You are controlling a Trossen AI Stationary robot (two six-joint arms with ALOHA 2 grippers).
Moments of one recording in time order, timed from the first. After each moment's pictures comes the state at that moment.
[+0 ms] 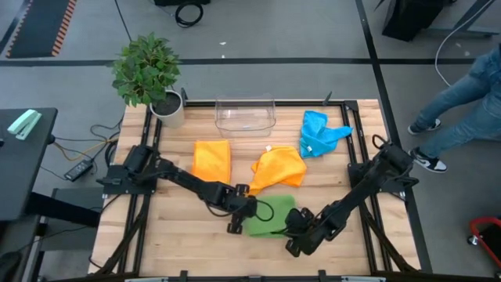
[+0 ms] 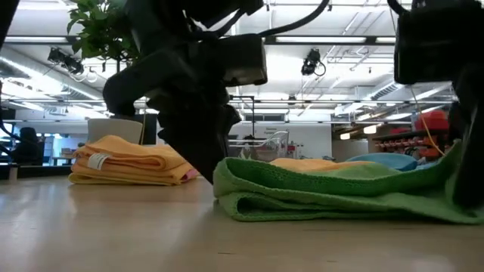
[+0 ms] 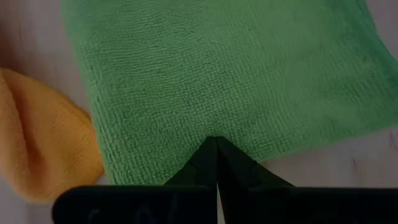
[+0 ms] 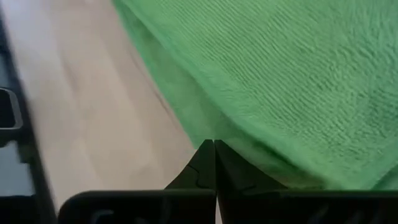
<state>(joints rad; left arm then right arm) -0.33 1.99 1.24 -0.31 -0.08 -0.12 0.72 1.82 0.91 -0.14 0.34 1.27</state>
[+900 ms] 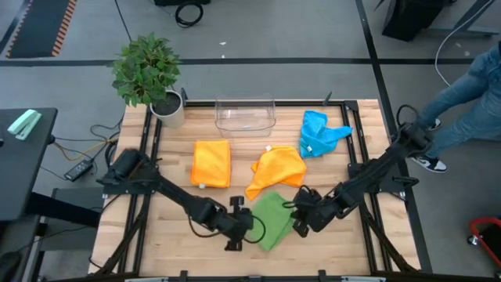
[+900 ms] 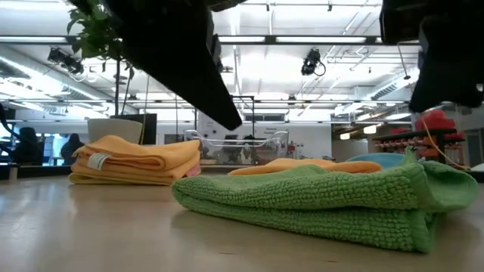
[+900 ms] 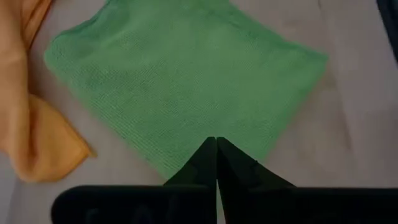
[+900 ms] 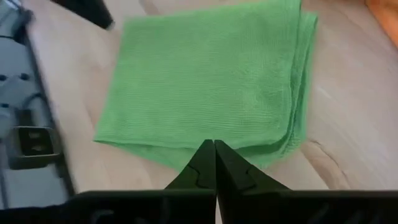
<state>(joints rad) -0.51 1.92 1.28 -0.28 -0.32 -0.37 0.63 1.48 0.81 -0.32 0.35 1.21</state>
